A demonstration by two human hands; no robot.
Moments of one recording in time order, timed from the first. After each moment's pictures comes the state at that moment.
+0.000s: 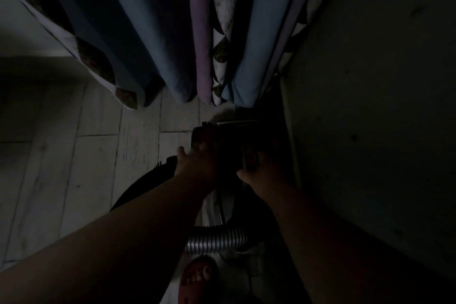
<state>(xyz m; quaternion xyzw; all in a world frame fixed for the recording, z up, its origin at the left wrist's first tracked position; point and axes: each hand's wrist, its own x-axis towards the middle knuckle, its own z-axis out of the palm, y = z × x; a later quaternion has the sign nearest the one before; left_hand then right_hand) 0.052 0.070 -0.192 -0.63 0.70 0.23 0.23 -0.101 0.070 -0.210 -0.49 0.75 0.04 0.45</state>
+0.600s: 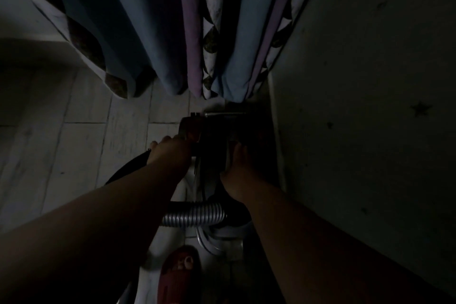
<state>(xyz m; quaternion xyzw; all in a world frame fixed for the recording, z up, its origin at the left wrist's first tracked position) 0.064 0.085 -0.192 -0.71 0.64 0.23 0.17 -0.095 0.101 -0.194 -0.57 0.69 0.13 0.42</state>
